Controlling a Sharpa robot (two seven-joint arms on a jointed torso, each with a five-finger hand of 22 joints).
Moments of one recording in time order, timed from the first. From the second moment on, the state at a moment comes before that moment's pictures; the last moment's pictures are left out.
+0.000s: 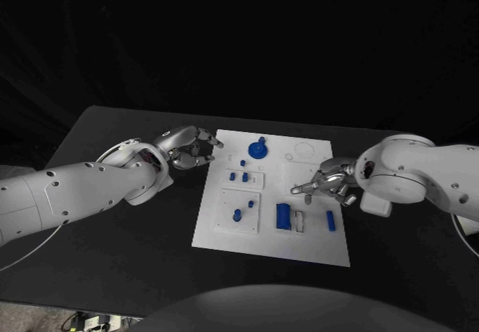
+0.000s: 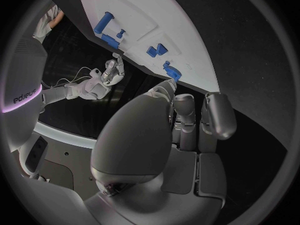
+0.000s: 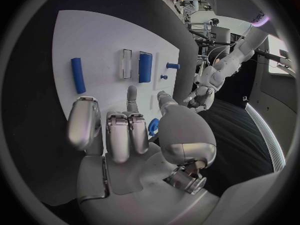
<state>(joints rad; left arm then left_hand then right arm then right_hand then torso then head) 1.24 -0.81 -0.22 1.40 -1.18 -0.46 0.19 1.62 -0.10 0.30 0.29 0.25 0.89 0.07 0.07 0.07 0.64 0.07 0.40 0.06 1.31 -0.03 1.18 0.71 0.07 1.43 0.07 1.20 1.31 1.33 -0.97 -0.21 1.67 -0.74 0.13 -0.55 0.87 -0.02 0.07 0.13 0.20 1.04 0.04 0.24 0.86 1.46 -0.02 1.57 1.31 1.46 -0.08 1.57 1.31 0.08 1.44 0.03 1.21 1.31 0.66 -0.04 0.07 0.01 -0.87</state>
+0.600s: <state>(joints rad) 1.23 -0.80 -0.22 1.40 -1.17 -0.46 0.19 1.62 -0.10 0.31 0.29 0.25 0.90 0.08 0.07 0.07 0.65 0.07 0.40 0.06 1.30 -0.03 1.18 0.71 0.07 1.43 0.07 1.20 1.31 1.35 -1.10 -0.21 1.70 -0.89 0.18 -0.62 0.93 -0.01 0.09 0.10 0.38 1.09 0.02 0.23 0.83 1.47 -0.04 1.57 1.31 1.46 -0.09 1.57 1.31 0.08 1.42 0.02 1.16 1.31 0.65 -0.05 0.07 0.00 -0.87</state>
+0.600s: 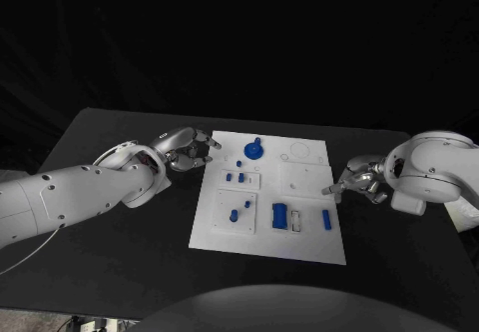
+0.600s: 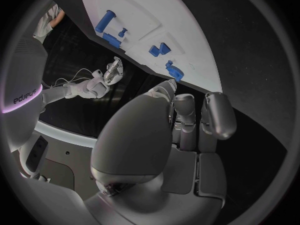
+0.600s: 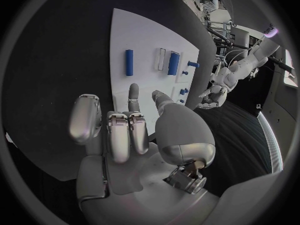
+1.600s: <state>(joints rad) 1.23 -0.80 -0.22 1.40 -1.17 -0.46 0.19 1.62 -0.10 0.32 0.29 0.25 0.90 0.08 0.07 0.07 0.65 0.07 0.40 0.06 1.30 -0.03 1.18 0.71 0.07 1.43 0.07 1.20 1.31 1.30 -1.05 -0.22 1.69 -1.00 0.24 -0.68 0.93 0.00 0.07 0.09 0.25 1.13 0.04 0.07 0.58 1.47 -0.04 1.57 1.31 1.46 -0.09 1.57 1.31 0.08 1.42 0.02 1.16 1.31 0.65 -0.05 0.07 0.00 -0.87</state>
